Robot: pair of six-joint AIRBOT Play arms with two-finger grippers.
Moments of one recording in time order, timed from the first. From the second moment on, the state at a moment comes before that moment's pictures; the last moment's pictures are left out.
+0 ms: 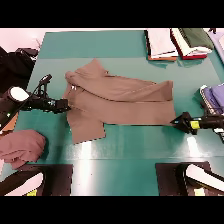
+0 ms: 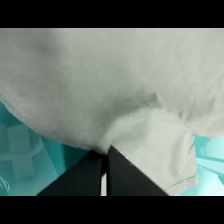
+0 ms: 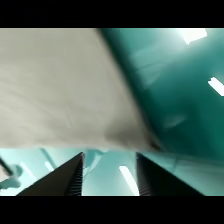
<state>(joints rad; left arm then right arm) -0.01 -1.09 0.83 1.01 -0.99 -1.39 -0.57 -1.19 0.57 -0.85 1.21 1.26</state>
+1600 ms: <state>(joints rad) -0.01 -0.94 1.91 1.26 -1.19 -1.48 -0.27 -1.08 2.01 -0.99 1.47 1.36</state>
